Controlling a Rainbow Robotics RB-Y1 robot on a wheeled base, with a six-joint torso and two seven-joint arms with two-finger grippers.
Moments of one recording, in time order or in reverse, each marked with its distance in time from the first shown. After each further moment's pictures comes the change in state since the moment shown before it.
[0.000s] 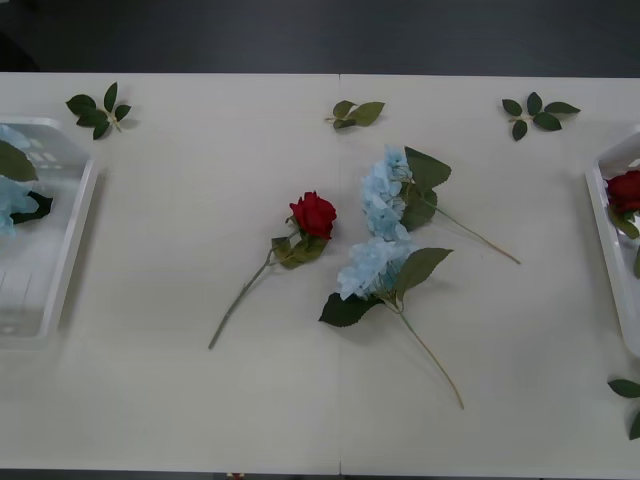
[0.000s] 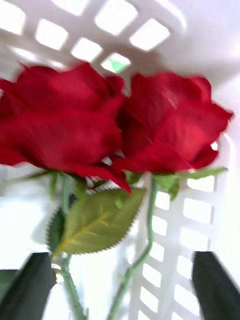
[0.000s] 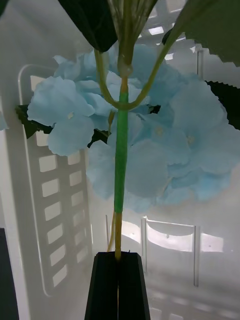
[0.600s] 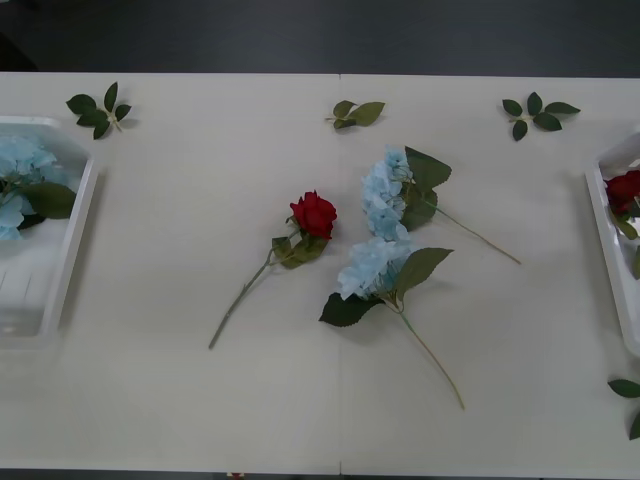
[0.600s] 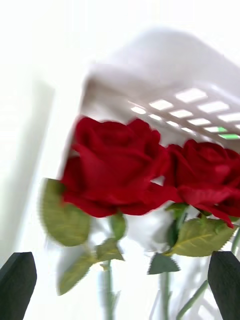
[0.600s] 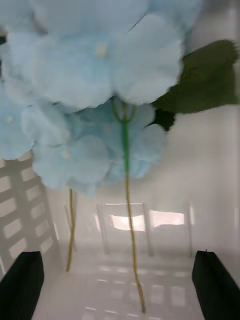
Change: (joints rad) right arm 0.000 -0.070 -0.057 -0.426 -0.199 0.352 0.085; left arm 0.000 0.000 0.023 -0.104 0.130 0.170 -0.068
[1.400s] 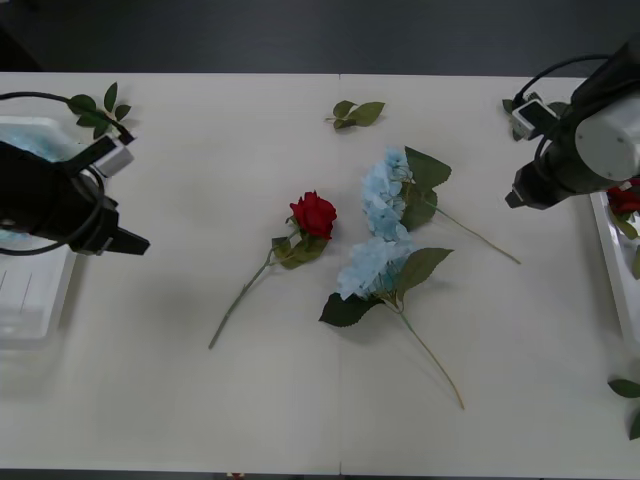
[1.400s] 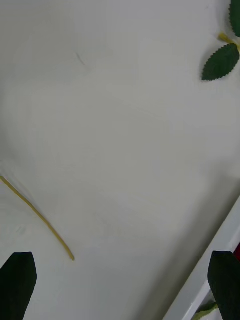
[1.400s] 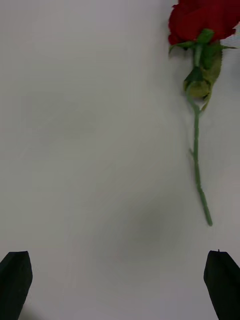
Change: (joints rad) right arm -0.157 0.291 -0.008 -0.204 0.091 0.368 0.000; left arm -0.107 -0.044 -0.278 -0.166 0.545 -0.012 -0.266
